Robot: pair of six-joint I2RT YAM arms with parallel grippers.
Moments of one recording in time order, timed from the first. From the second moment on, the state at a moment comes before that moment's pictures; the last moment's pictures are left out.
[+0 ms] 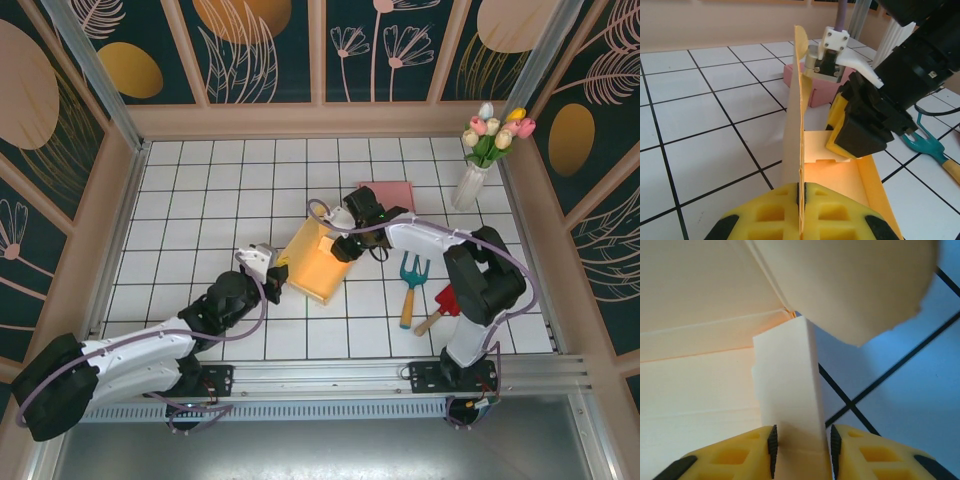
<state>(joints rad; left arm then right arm) -0.88 0.98 0.23 0.51 -0.19 -0.25 0.61 1.76 1.10 -0.42 -0.22 -0.25</state>
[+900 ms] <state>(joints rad) -0.87 0.92 0.26 0.38 -0.30 -0.45 0.67 1.70 0.87 -0.13 -0.09 -0.45</state>
